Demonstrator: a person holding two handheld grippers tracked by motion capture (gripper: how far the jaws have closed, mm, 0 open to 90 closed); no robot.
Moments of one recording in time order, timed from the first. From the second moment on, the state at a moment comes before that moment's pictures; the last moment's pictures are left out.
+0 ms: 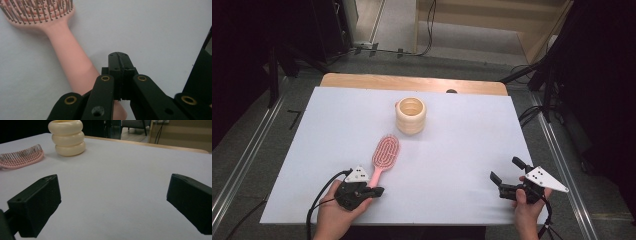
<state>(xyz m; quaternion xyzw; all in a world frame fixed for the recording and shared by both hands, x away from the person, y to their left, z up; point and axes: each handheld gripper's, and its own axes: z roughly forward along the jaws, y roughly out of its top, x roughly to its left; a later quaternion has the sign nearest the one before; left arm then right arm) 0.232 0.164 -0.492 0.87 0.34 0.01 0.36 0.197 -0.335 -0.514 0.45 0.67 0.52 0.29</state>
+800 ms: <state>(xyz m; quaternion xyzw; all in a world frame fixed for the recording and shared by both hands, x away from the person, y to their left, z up) 0.233 0.185 -0.480 0.86 0.36 0.03 0.36 0.198 -0.335 -0.514 0.45 0.67 0.52 0.29</state>
